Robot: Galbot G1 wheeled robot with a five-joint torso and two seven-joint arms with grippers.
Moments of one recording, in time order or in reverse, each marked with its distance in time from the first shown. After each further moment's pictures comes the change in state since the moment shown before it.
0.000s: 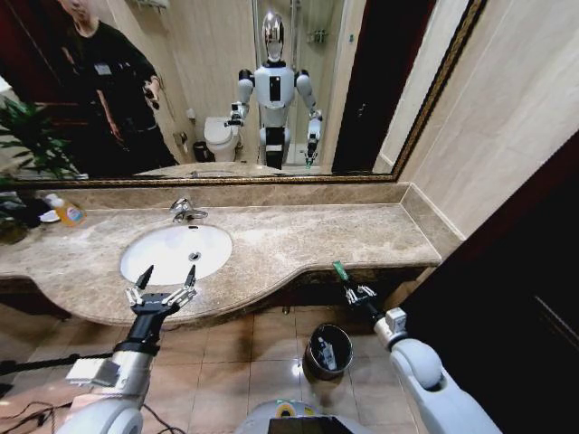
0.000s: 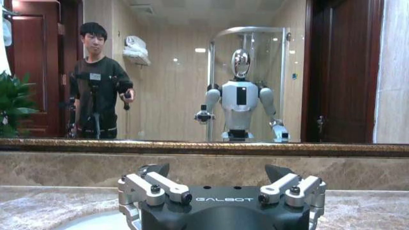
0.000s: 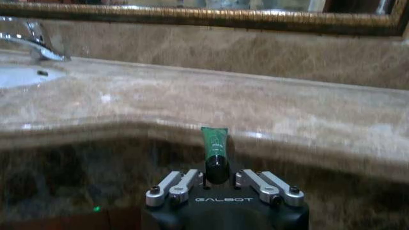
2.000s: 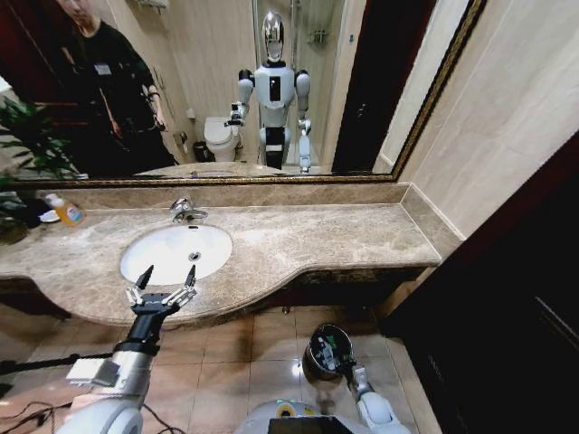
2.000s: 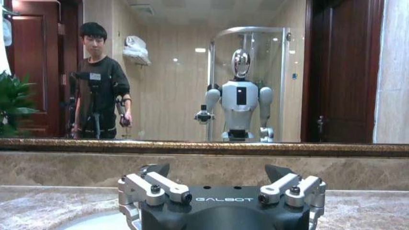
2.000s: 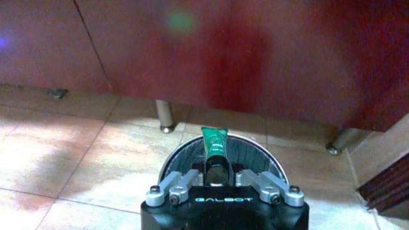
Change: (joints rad) left arm 0.000 0.000 0.000 0.000 0.000 0.000 0.000; right arm 0.208 0.315 -0.033 -0.901 -0.291 0.222 -0.021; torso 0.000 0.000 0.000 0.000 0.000
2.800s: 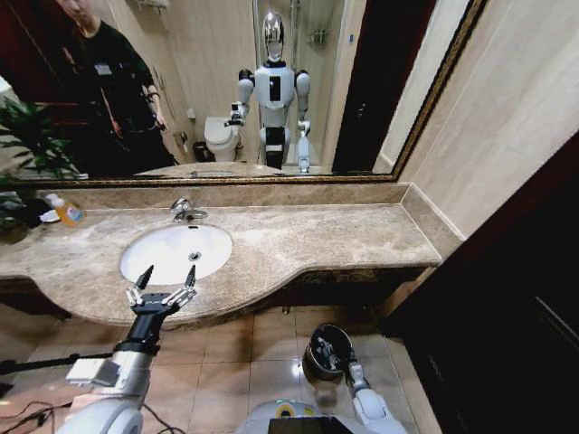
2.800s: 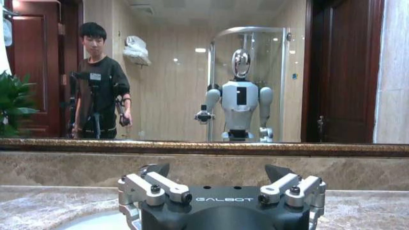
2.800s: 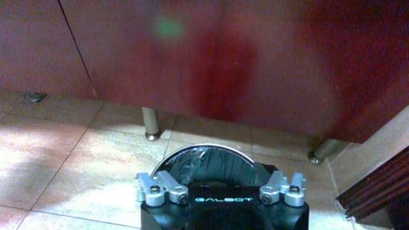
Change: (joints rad) left arm 0.000 0.000 0.000 0.000 0.000 0.000 0.000; right arm -0.010 0.018 -0.003 0.039 -0.041 -0.002 0.080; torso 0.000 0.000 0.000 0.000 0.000
